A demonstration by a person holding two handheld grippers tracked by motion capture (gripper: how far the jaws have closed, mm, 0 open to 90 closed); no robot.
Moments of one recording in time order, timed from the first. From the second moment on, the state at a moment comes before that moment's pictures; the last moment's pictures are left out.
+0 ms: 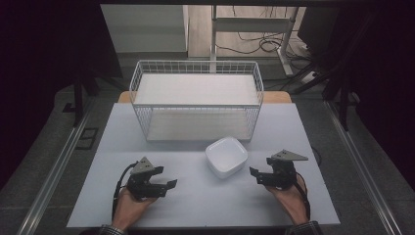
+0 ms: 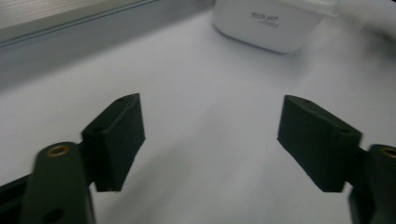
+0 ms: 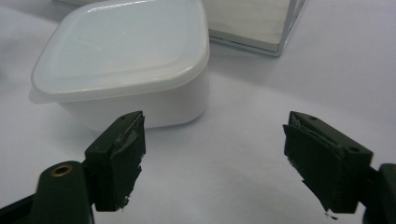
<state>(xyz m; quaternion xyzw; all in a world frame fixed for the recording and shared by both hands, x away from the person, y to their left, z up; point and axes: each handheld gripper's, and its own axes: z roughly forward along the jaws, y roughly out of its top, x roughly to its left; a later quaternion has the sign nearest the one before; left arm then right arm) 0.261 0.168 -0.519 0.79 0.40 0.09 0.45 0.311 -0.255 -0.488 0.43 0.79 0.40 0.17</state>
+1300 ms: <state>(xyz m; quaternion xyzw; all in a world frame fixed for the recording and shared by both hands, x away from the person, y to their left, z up) 0.322 0.106 -0.523 0.80 0.40 0.06 0.43 0.375 -0.208 -0.491 0.37 0.84 0.38 0.11</state>
